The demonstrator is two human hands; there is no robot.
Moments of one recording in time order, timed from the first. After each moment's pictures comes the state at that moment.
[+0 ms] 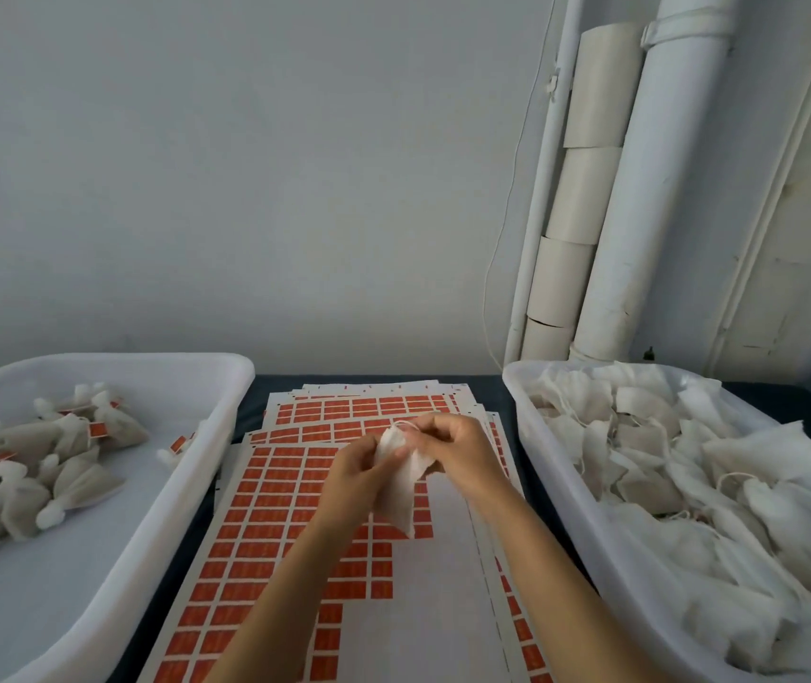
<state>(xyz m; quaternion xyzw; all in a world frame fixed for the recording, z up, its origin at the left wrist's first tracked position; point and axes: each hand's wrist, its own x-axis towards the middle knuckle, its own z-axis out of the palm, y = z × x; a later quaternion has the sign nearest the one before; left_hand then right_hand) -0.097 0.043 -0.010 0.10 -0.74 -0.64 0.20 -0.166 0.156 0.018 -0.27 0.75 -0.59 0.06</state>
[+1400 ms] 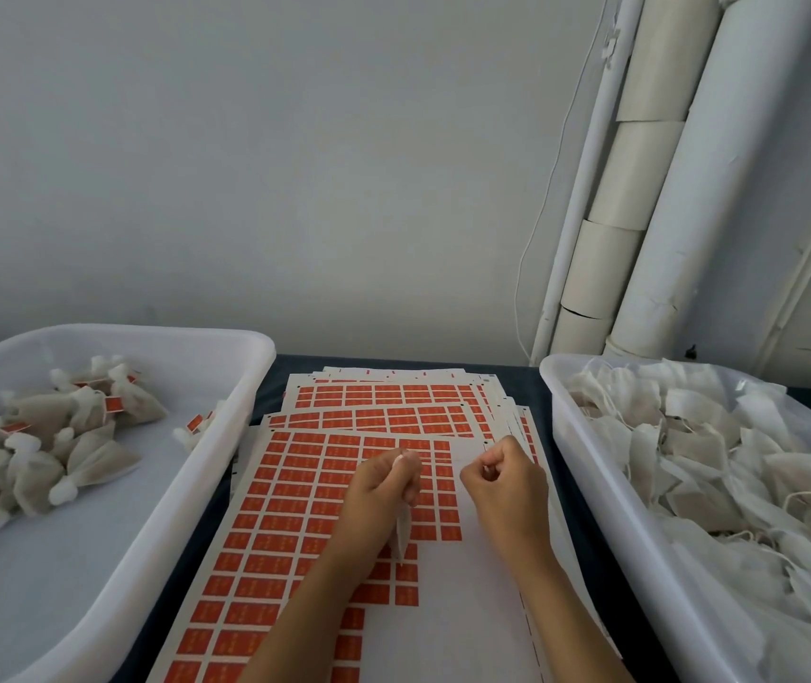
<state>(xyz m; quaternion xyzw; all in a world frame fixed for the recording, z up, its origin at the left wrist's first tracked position) -0.091 0.038 -0.032 0.09 -0.73 -0.64 0.21 -0.166 0.165 -0.039 -0.20 0.83 -0.51 -0.16</state>
